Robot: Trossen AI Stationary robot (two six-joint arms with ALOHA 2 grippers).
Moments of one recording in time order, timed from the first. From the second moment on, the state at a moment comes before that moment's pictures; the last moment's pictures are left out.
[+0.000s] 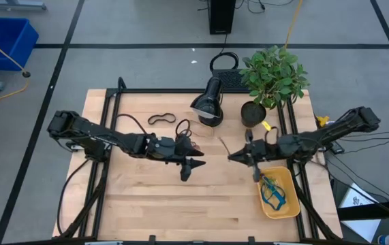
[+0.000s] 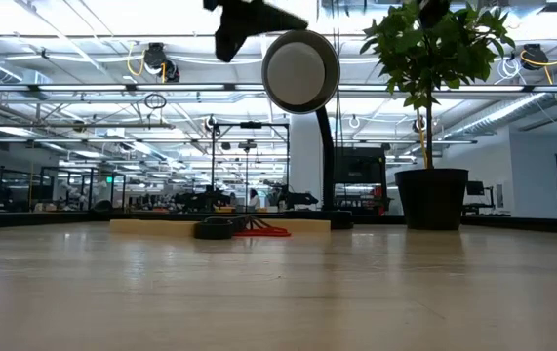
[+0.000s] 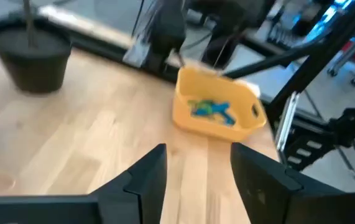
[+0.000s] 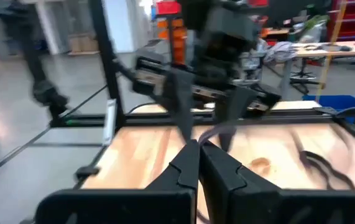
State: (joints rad) left arm -0.20 1.53 1.07 0.11 -0.15 -0.44; right arm 0.34 0.95 0.60 0.29 0.23 0.11
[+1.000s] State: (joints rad) left arm -0.17 1.53 1.07 0.06 -0.14 -0.40; right arm 0.86 0.96 0.95 -1.25 0.08 1.21
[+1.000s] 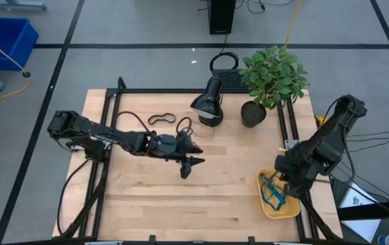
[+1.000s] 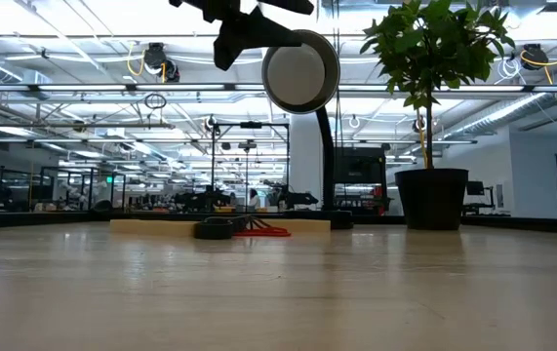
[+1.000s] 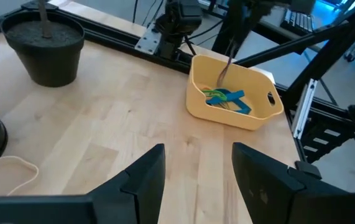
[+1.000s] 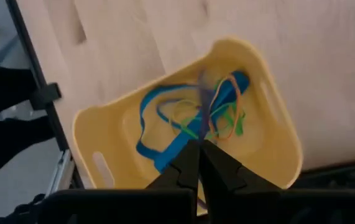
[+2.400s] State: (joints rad) left arm -0.16 1.53 1.07 -0.02 -0.14 -0.42; right arm 0.94 1.04 0.50 -0.83 0.07 1.32
